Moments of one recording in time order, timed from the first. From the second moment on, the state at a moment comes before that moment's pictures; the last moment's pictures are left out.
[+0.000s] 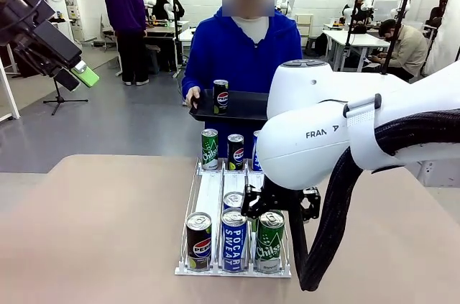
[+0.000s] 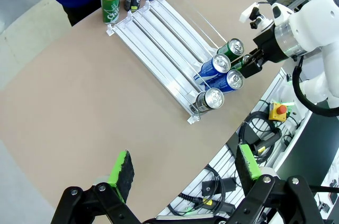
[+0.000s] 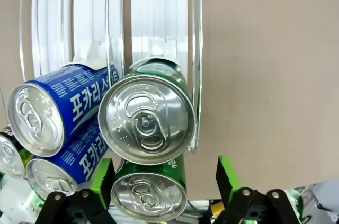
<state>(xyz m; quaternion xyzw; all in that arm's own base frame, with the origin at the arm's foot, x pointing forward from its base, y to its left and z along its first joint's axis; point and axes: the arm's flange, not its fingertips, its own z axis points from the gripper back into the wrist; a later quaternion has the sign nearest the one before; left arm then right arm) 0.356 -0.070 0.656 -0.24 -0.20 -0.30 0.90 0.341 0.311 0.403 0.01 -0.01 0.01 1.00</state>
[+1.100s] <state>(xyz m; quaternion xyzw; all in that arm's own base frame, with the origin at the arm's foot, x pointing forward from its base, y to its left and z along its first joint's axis) 0.356 -0.070 0.656 -0.24 -0.20 -0.30 0.90 0.322 0.318 0.508 0.04 -0.04 0.02 1.00</state>
